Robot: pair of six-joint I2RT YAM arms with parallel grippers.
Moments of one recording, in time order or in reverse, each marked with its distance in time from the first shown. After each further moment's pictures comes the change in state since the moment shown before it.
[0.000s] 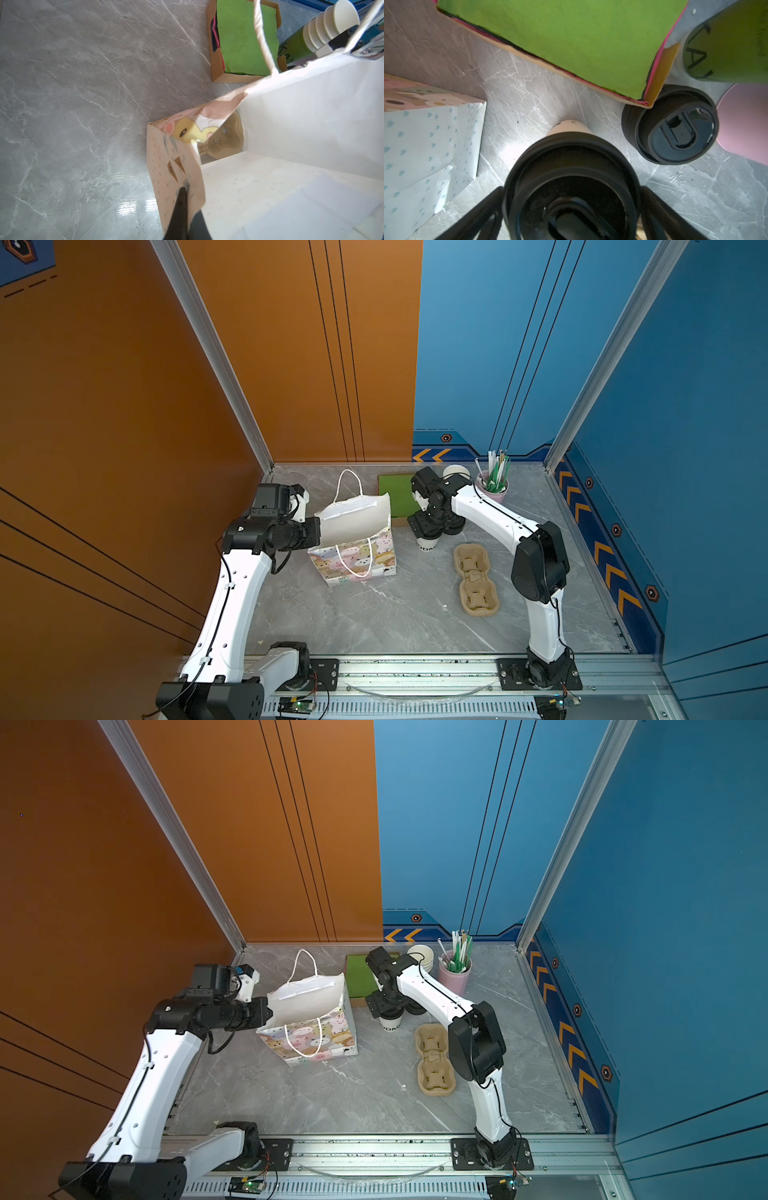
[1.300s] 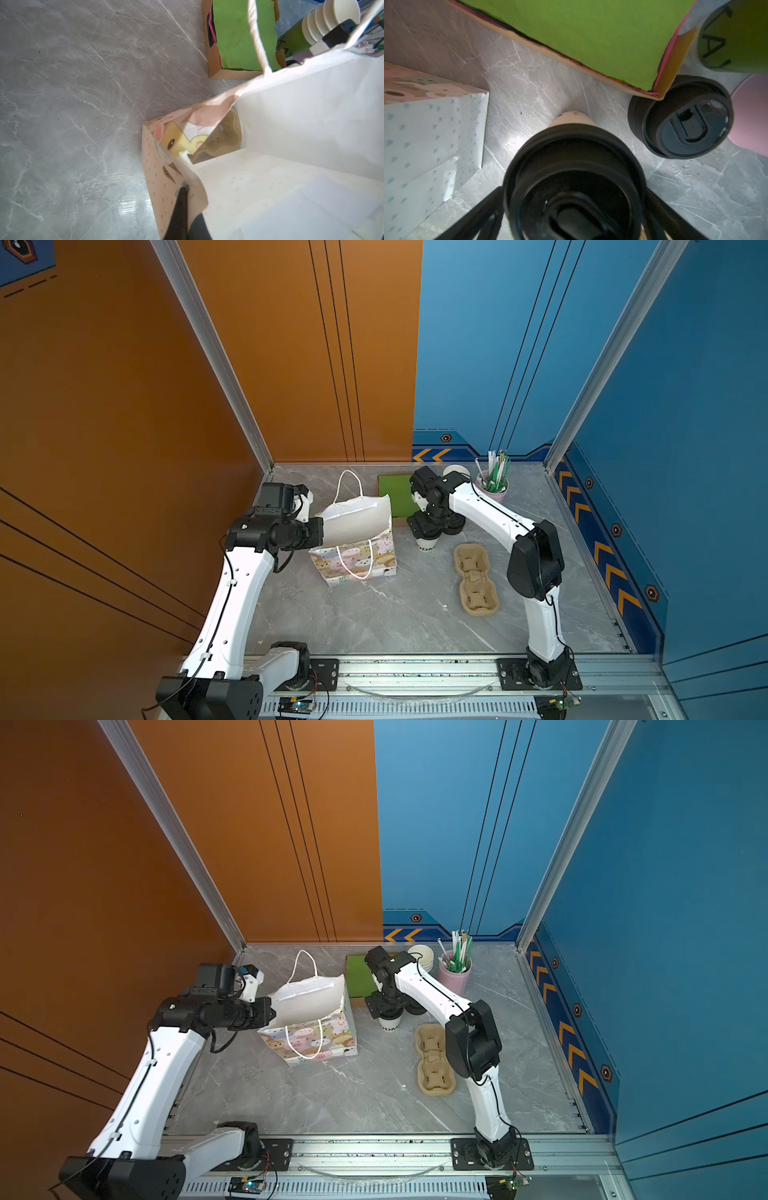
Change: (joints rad) left arm -0.026 0.015 0.001 0.000 0.000 0.000; right arm -0.002 0.057 0.067 -0.084 -0.034 0.000
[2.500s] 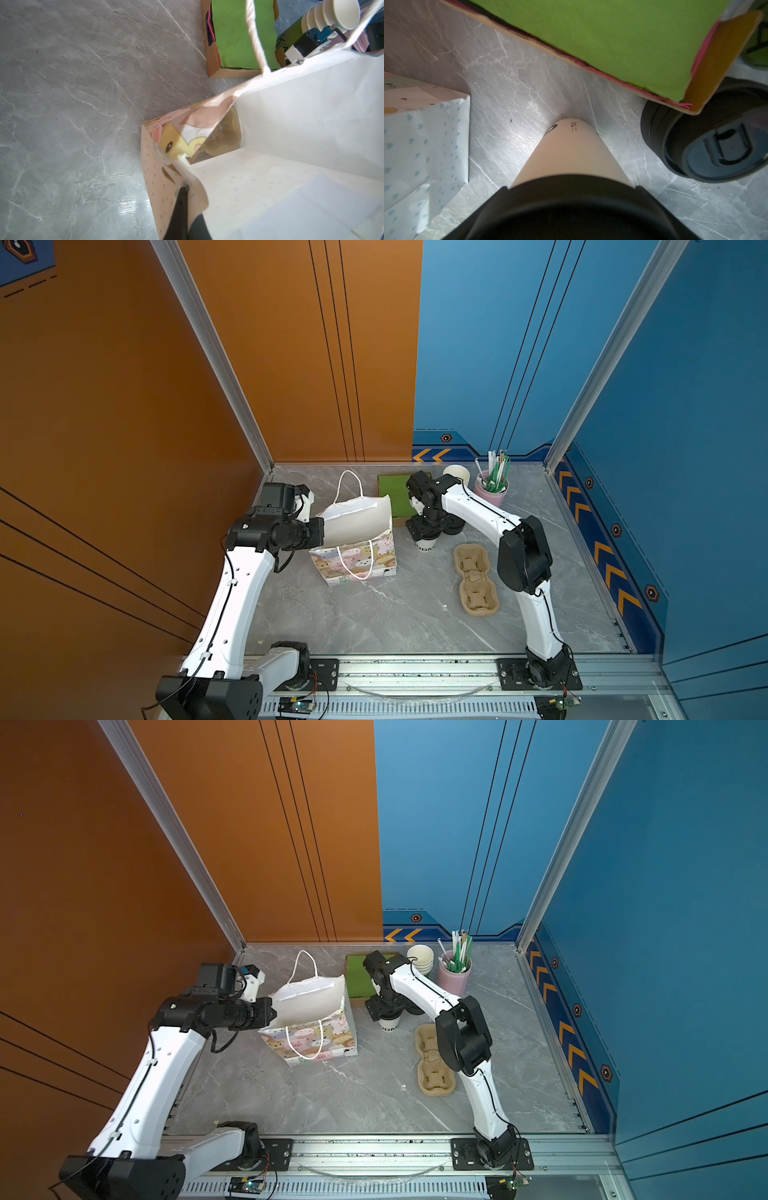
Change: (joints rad) left arm -0.006 0.002 0.000 0.000 0.000 0.000; right arm -0.005 0.074 0.030 -0.002 -0.007 0.000
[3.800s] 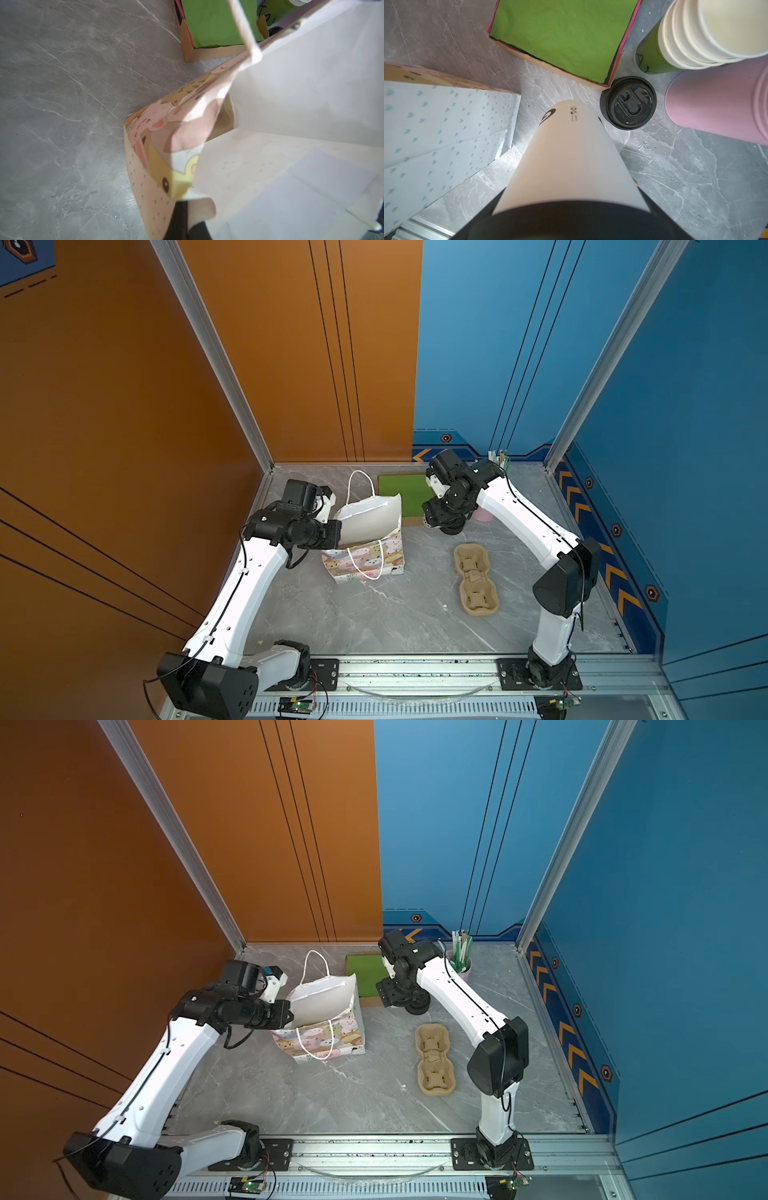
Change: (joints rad) left arm -0.158 0.065 0.020 -0.004 0.006 0.007; right arm -0.027 -0.312 -0.014 -0.087 0.021 -0.012
